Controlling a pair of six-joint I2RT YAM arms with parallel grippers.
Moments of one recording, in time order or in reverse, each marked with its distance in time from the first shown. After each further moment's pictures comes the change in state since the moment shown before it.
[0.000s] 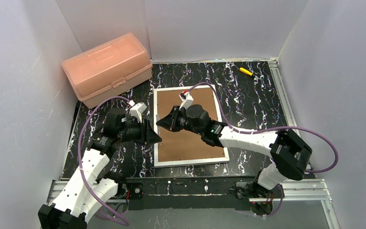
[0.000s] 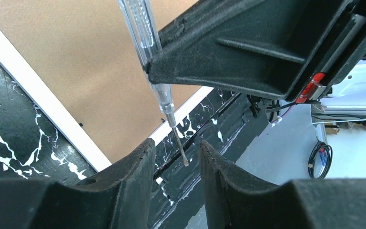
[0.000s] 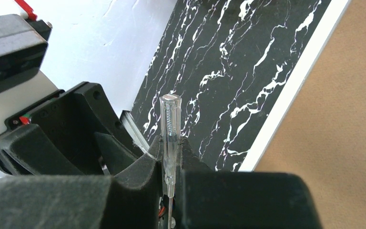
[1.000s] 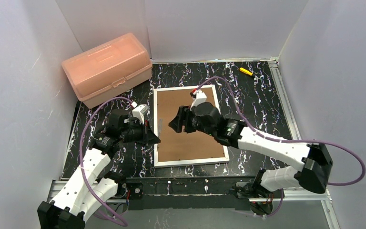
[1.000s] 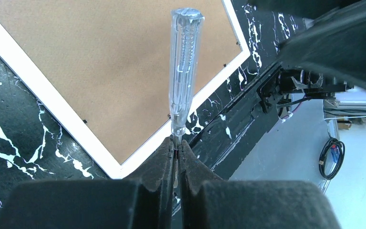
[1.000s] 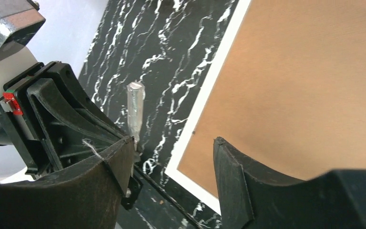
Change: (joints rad) left arm -0.038 0.013 -0.013 0.000 -0.041 0.016; right arm 0.017 -0.208 0.059 -0.457 0.146 -0.157
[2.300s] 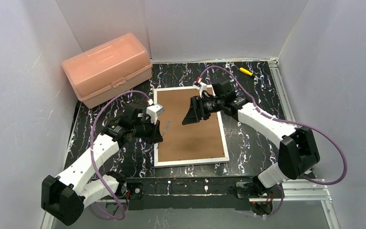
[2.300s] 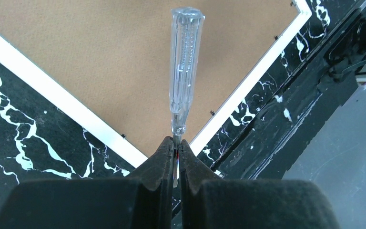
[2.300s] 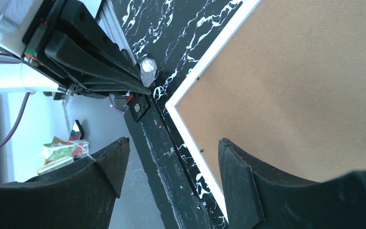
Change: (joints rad) left arm -0.108 0.202 0.084 -0.016 -0.138 0.264; right arm -0.456 0.164 0.109 -0.198 -0.906 -0.353
